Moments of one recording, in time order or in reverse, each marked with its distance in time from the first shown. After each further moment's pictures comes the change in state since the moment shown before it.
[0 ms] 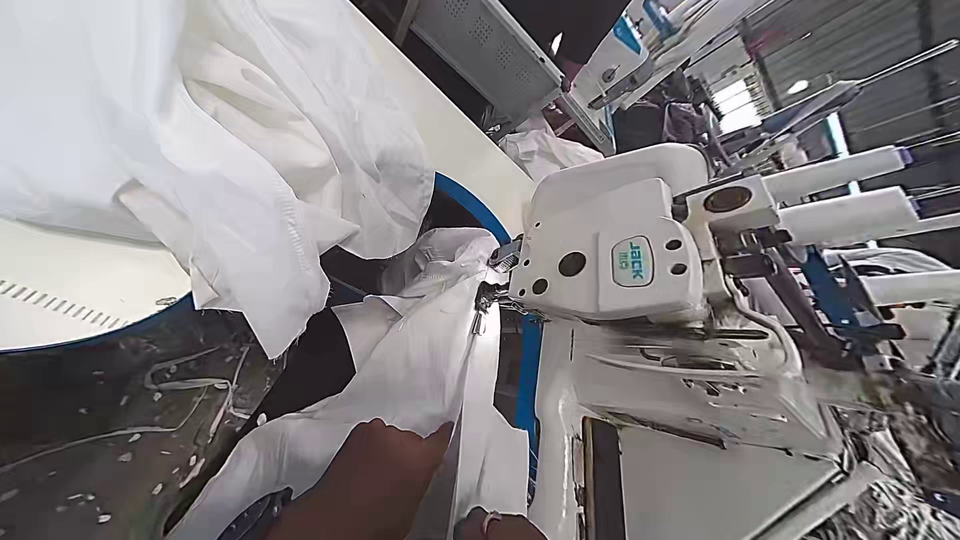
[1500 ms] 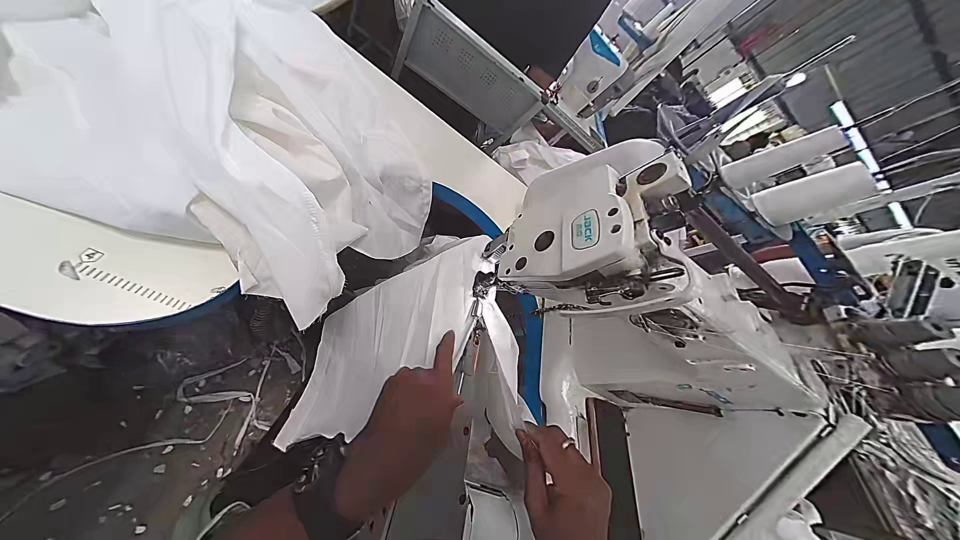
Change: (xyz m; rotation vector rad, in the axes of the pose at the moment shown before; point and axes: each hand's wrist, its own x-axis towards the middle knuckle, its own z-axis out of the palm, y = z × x) left_hand 0.045 0.036 -0.020 -0.034 -0.340 -0.429; right_hand -0.003 0.063 0.048 -0.043 0.766 0.148
